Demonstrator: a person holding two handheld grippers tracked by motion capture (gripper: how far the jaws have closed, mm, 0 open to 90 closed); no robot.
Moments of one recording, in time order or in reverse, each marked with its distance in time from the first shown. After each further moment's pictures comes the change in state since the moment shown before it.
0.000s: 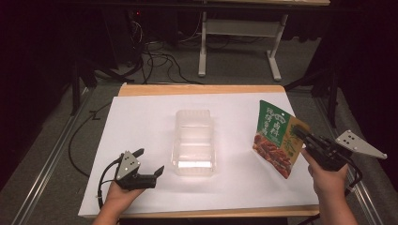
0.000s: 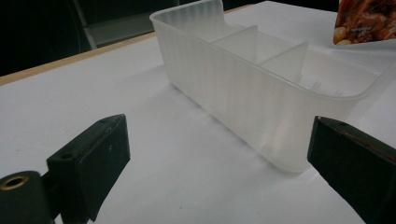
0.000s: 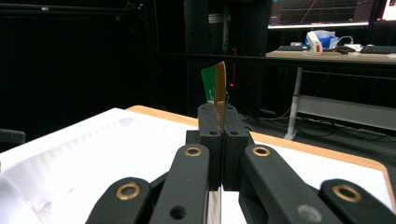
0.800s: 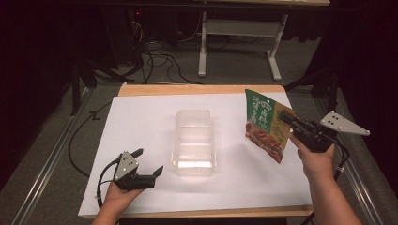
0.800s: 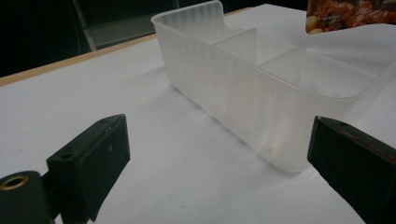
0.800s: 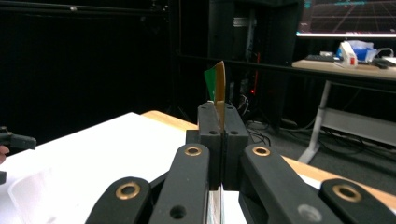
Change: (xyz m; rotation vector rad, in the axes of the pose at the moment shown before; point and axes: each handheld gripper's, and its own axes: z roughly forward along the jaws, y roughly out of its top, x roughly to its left) left arm 0.002 -0.001 -0.003 -0.008 -0.006 -0.008; right arm 0.000 0.026 0.046 -0.004 0.106 -0.053
